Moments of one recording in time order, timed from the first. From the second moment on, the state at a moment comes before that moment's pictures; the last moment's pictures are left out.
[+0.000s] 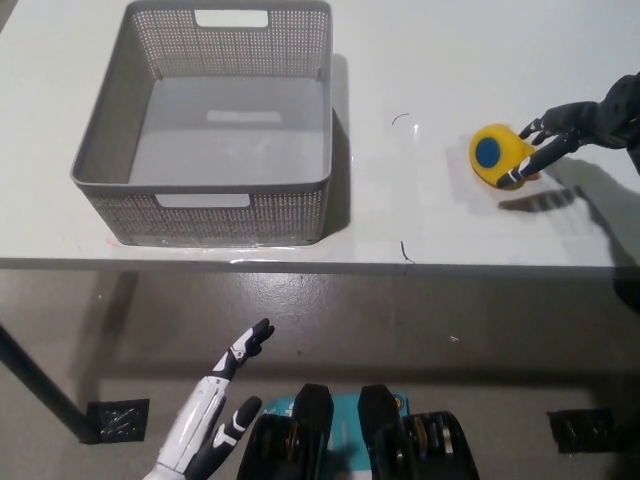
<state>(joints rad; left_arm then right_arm) 0.06 0.15 -0.16 -0.04 0.26 -0.41 -0.09 -1.30 -0.36 0.52 1.39 -0.51 0.06 0.62</state>
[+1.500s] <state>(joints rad) 0.05 0.15 -0.17 -0.07 0.29 -0.41 -0.11 -1.22 -0.29 0.43 1.43 -0.49 0.08 0.17</state>
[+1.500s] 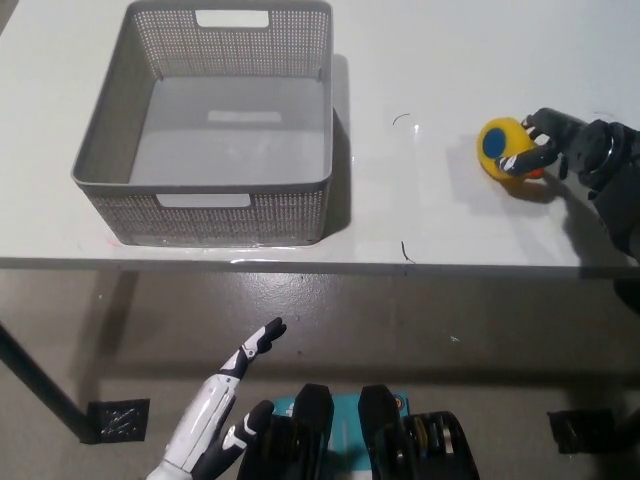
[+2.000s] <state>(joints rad) 0.03 0.16 -0.17 -0.07 0.29 -0.41 -0.11 -1.20 -0.30 0.32 1.42 -0.44 0.03 -0.01</state>
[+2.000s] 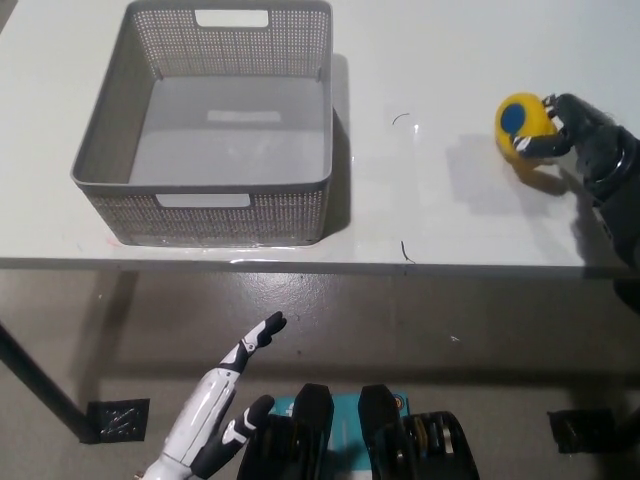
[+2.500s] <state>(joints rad) 0.04 0.16 -0.17 -0.07 0.29 -0.40 -0.11 -1.24 -0.27 0.24 1.15 -0.41 -0.07 -0.13</state>
